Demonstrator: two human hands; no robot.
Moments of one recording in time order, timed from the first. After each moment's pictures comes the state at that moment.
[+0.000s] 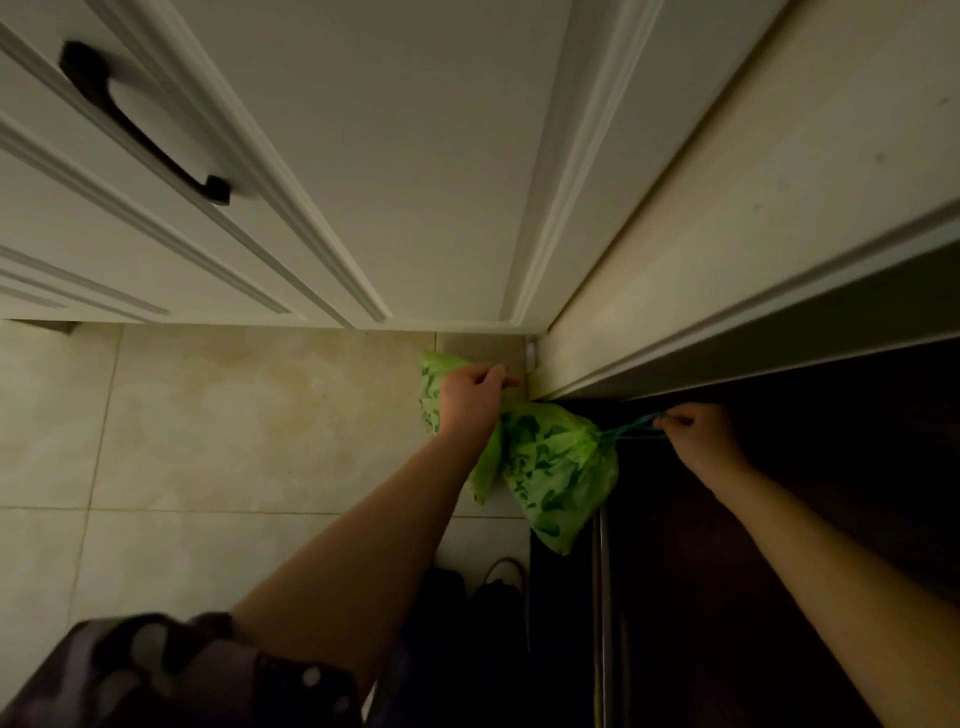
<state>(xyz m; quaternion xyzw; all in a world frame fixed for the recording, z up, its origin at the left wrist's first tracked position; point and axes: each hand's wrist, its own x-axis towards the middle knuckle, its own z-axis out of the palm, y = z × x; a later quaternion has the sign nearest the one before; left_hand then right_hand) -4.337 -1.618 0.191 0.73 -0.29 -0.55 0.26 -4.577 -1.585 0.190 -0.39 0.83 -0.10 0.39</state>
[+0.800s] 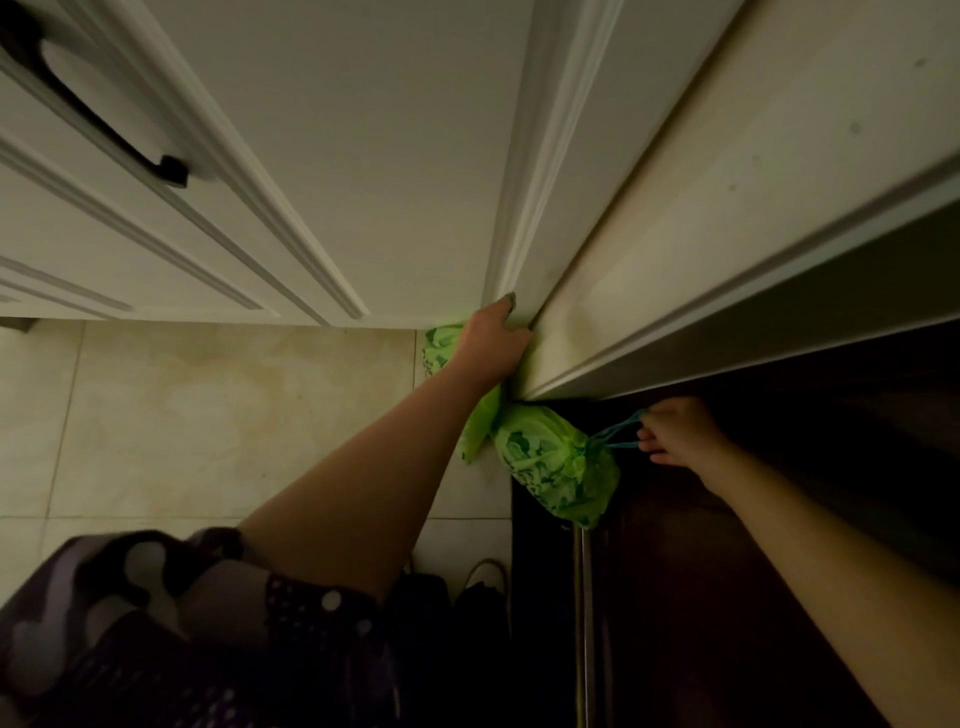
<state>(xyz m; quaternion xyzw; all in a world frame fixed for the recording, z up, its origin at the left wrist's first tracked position) -4.366 -1.672 0.195 0.66 -0.49 -0.55 0.15 -4.579 -1.591 0.197 -0.26 0.82 -0.08 0.49</state>
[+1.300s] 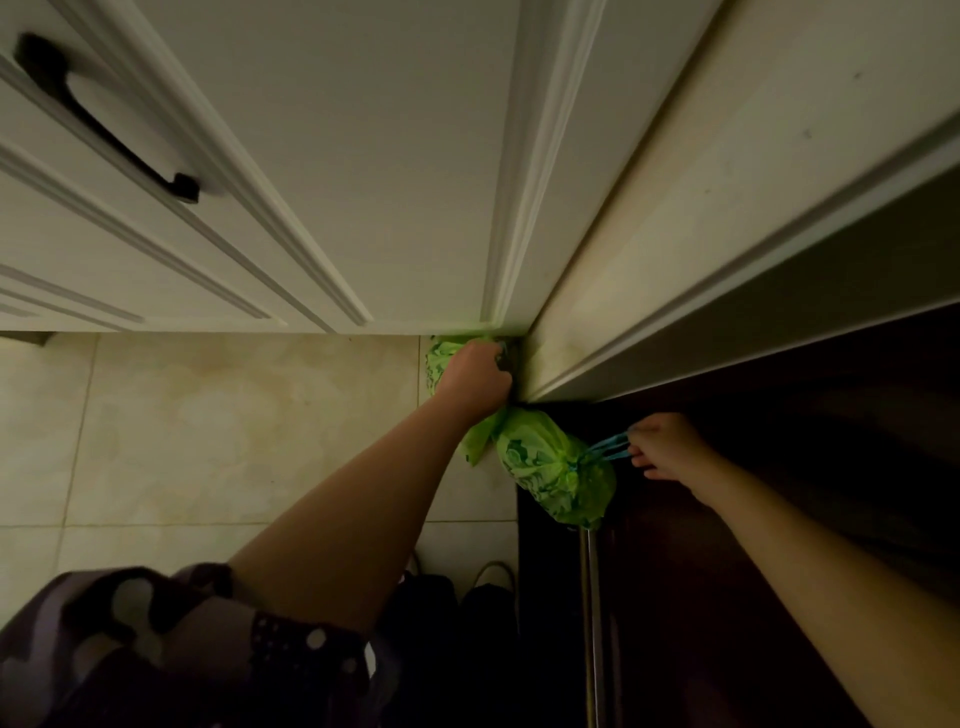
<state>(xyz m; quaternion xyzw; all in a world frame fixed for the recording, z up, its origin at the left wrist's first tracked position) -4.351 -1.645 0.198 0.66 -0.60 -0.45 0.03 -4.569 -1.577 0.201 -0.28 0.81 -0.03 0.51</state>
